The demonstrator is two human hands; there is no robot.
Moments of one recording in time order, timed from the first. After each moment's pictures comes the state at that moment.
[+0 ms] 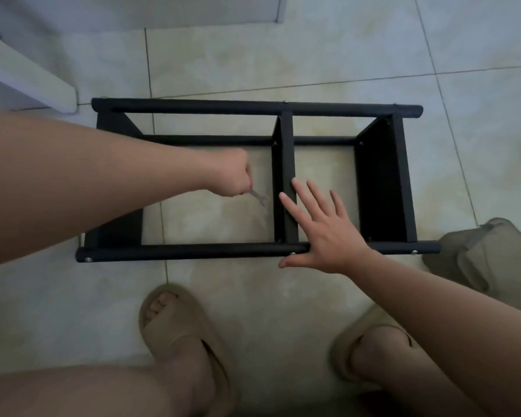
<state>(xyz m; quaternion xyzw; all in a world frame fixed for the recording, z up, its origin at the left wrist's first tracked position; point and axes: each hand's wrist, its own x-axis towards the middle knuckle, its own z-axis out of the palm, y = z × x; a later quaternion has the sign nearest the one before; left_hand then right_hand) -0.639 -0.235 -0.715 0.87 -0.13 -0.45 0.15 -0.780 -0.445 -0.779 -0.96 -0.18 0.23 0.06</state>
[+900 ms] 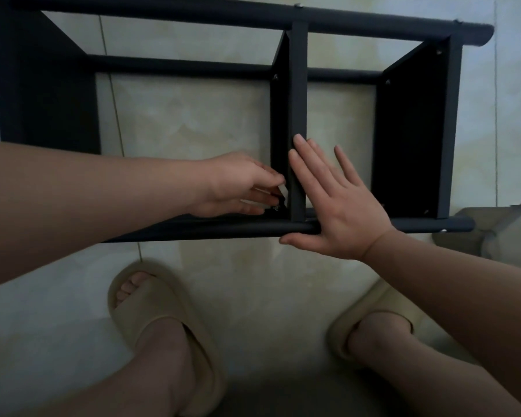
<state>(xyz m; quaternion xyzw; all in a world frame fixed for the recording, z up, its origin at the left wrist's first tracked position) -0.685 -0.243 -0.804 0.55 0.15 -0.60 0.56 -0.767 -0.452 -0.801 -0.96 -0.25 0.11 0.10</state>
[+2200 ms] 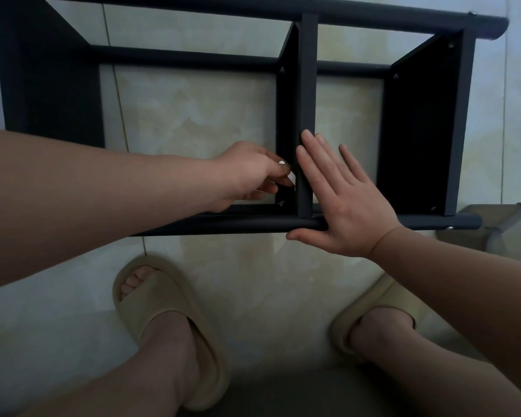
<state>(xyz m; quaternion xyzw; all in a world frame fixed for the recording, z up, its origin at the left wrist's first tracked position) -0.686 -0.253 -0.801 0.64 0.17 -0.52 0.53 -0.767 -0.451 -0.800 -0.95 -0.25 0.12 0.10</state>
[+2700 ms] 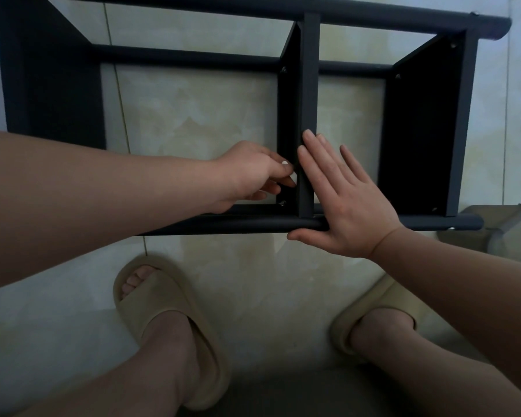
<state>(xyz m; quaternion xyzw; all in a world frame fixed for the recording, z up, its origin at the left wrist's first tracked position) -0.688 -0.252 -0.798 0.64 0.16 -0.51 0.54 -0.767 -0.451 -0.800 -0.95 -0.25 0.12 0.11</state>
